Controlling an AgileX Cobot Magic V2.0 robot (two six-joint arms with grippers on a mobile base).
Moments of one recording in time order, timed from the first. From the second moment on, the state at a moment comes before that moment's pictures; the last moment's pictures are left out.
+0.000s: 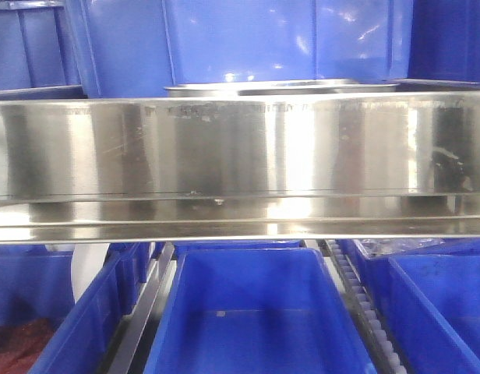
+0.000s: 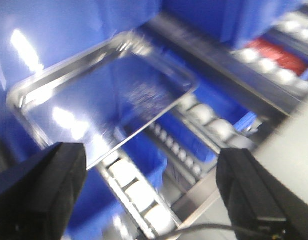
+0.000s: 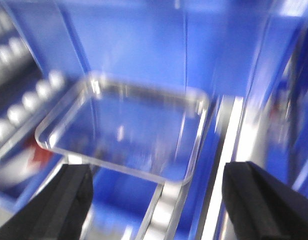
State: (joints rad) left arm -0.68 1.38 -1.52 -0.11 0.83 0.00; right arm 0.34 1.13 -1.32 0.08 0.81 0.07
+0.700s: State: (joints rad) left arm -0.54 2.00 -2.08 0.04 1.25 -0.32; right arm 0.27 1.74 -1.81 0.06 1.20 0.16
